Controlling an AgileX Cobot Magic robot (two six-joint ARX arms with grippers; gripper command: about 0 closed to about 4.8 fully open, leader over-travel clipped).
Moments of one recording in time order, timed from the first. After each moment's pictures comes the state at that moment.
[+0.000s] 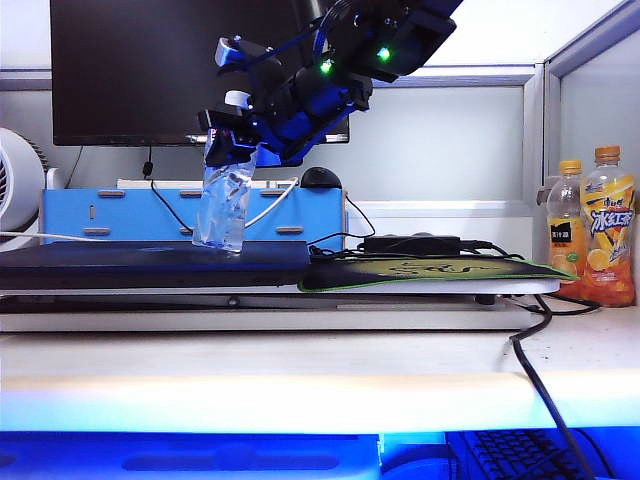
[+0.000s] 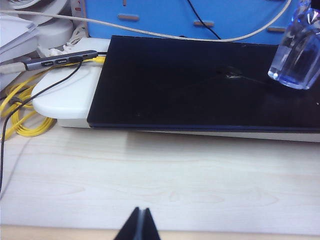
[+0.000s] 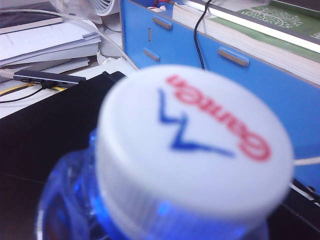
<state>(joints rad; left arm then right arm) 0.03 0.00 0.01 -0.15 0.06 -0.04 0.63 2.10 1.66 0.18 -0.21 -0.11</state>
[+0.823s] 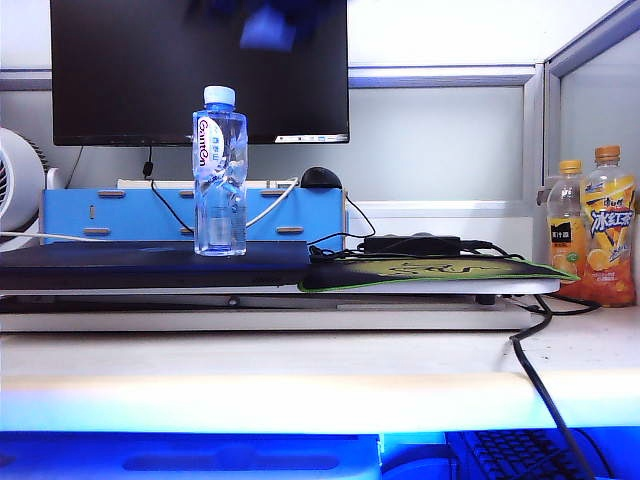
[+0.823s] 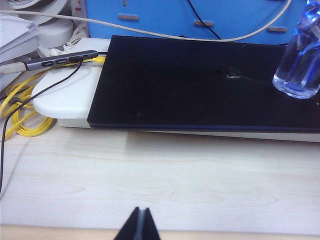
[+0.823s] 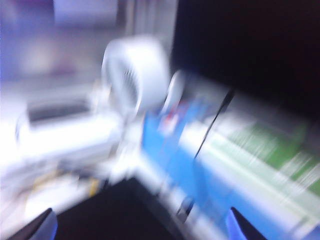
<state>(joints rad) 0.03 0.00 0.01 -0.15 0.06 -0.04 0.65 1.86 1.70 0.19 -0.25 -0.11</state>
